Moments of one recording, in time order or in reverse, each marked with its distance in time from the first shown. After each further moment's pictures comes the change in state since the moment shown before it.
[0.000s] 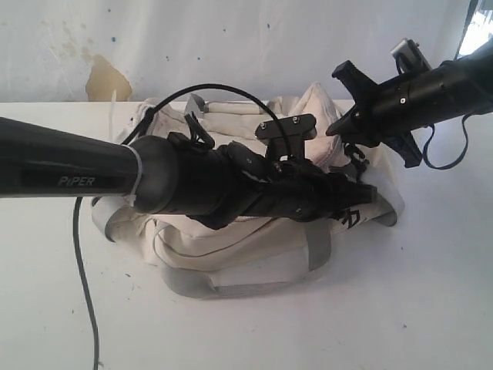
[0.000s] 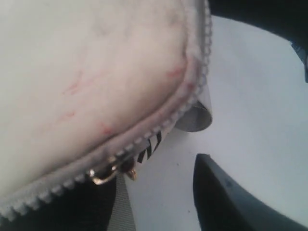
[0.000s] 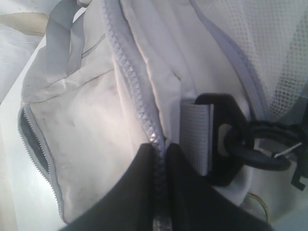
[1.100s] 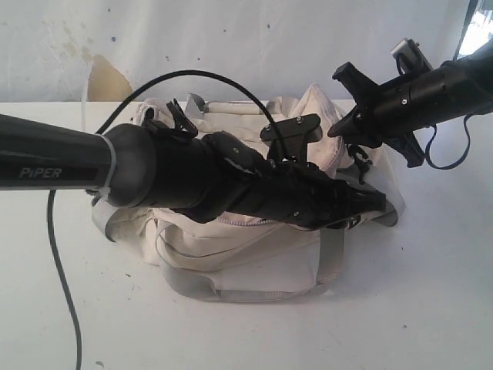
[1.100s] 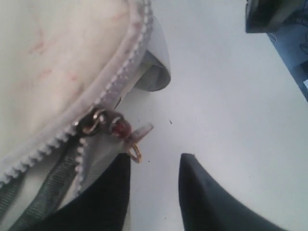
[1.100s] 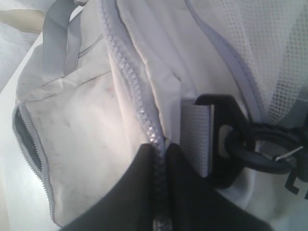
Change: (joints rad) left arm 0.001 -0.068 0.045 0.000 0.164 -0.002; right arm 0.002 0.000 0.000 -0.016 -0.012 -0.012
